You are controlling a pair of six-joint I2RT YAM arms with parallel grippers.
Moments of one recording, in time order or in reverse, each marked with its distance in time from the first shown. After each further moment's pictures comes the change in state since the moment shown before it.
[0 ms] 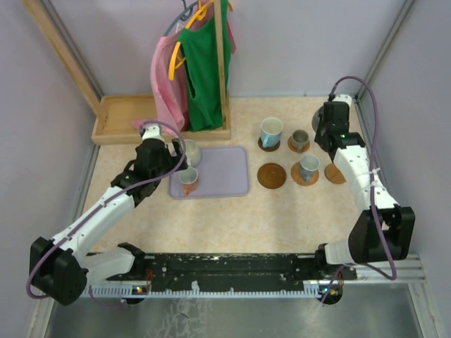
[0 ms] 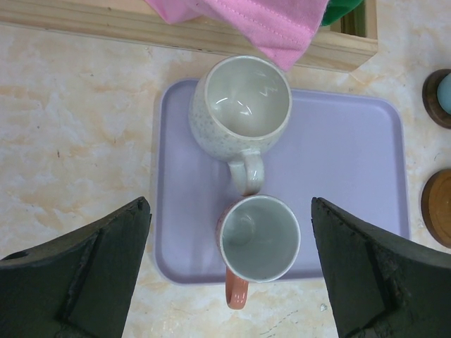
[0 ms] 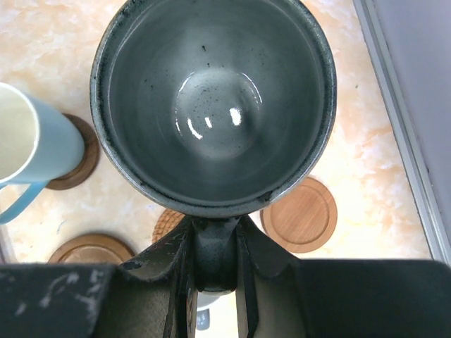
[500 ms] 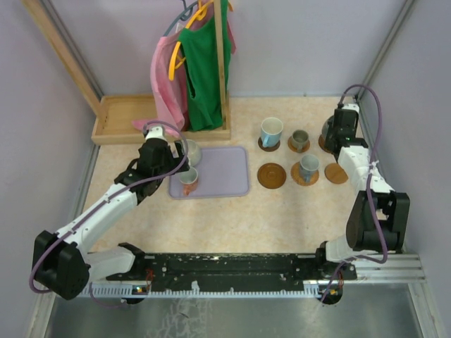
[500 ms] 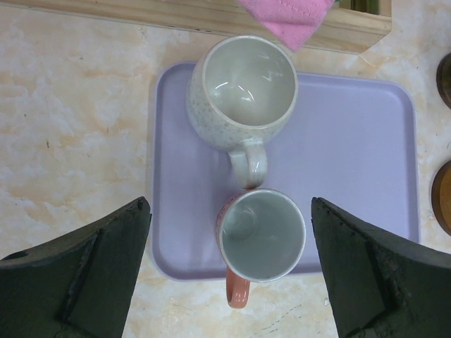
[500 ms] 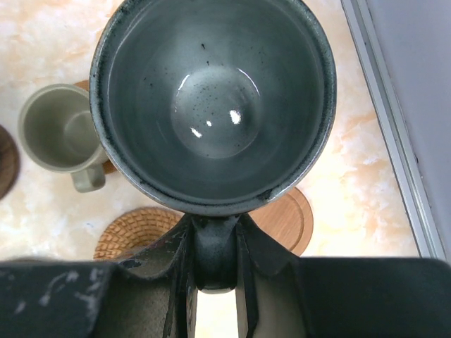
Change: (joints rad) left arm 0.004 0.045 -0.001 -0.008 0.029 -0.008; right arm -0.146 0.100 -0.086 0.143 -0.061 -0.068
